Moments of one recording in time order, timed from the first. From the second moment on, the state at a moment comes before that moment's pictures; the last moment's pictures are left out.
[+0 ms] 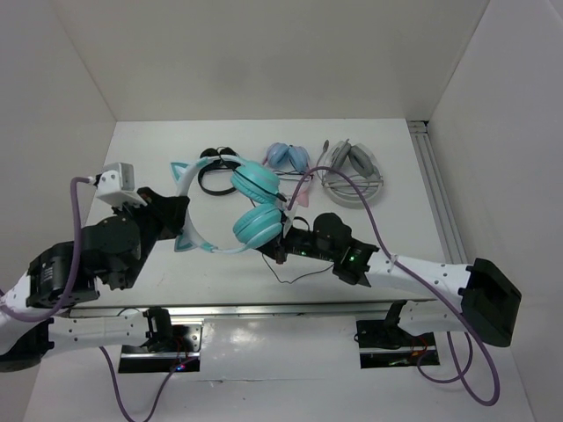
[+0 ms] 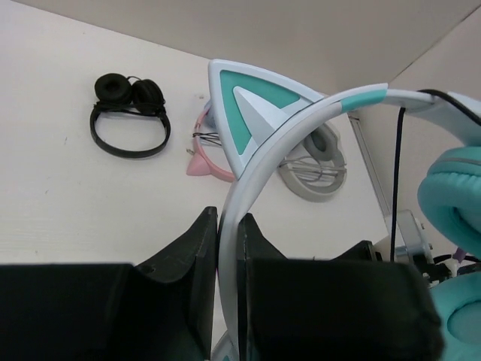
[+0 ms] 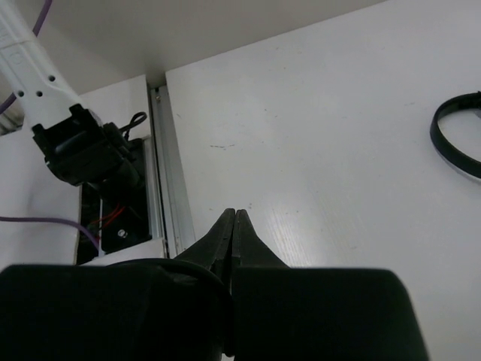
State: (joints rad) left arm -1.20 0.76 1.36 -0.87 -1.01 -0.72; right arm 1.00 1.20 0.67 0.49 -0.32 0.14
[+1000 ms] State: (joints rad) left arm -1.20 0.67 1.47 -0.79 -1.26 -0.69; right arm 1.11 1.27 0.59 0.67 0.12 0.26
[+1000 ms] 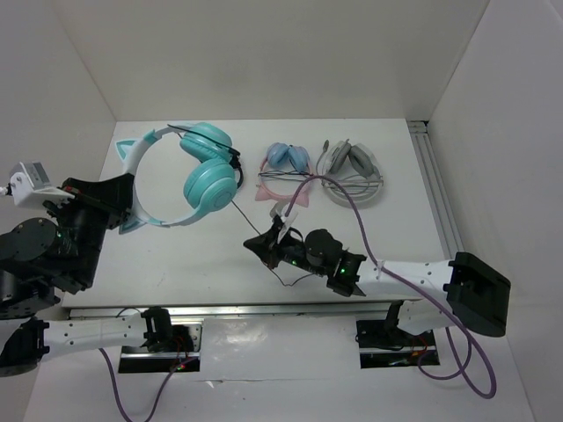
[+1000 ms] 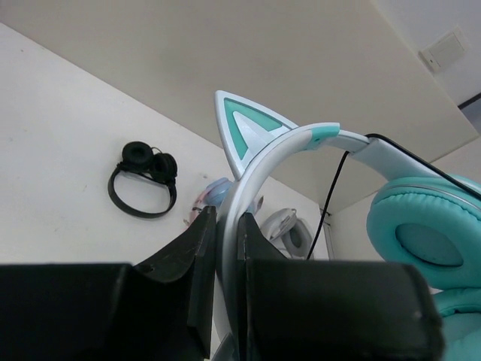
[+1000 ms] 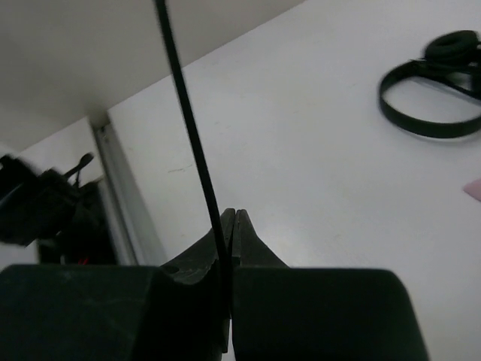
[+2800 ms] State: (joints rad) left arm -0.70 1.11 1.14 -0.27 -1.05 -0.35; right arm 1.34 1.06 0.71 0.50 -0.42 0.17
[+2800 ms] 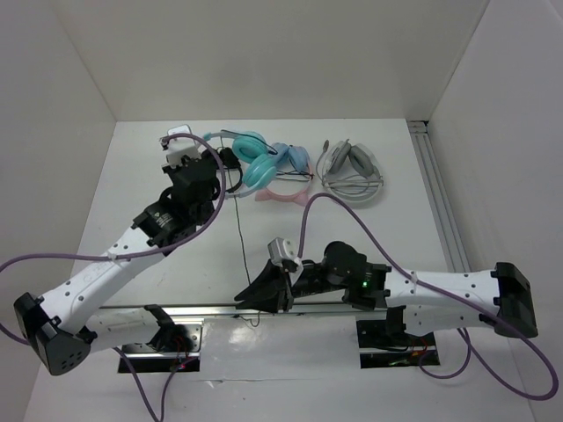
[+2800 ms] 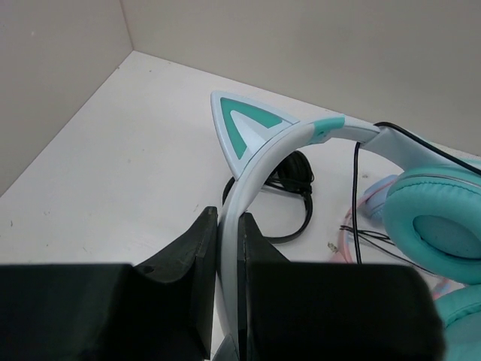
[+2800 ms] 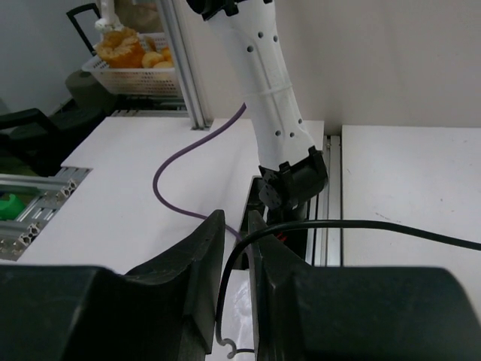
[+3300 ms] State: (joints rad) left arm -0.64 1.18 1.14 -0.31 -1.01 -0.37; right arm 1.40 0.96 0.71 0.41 -0.37 0.15
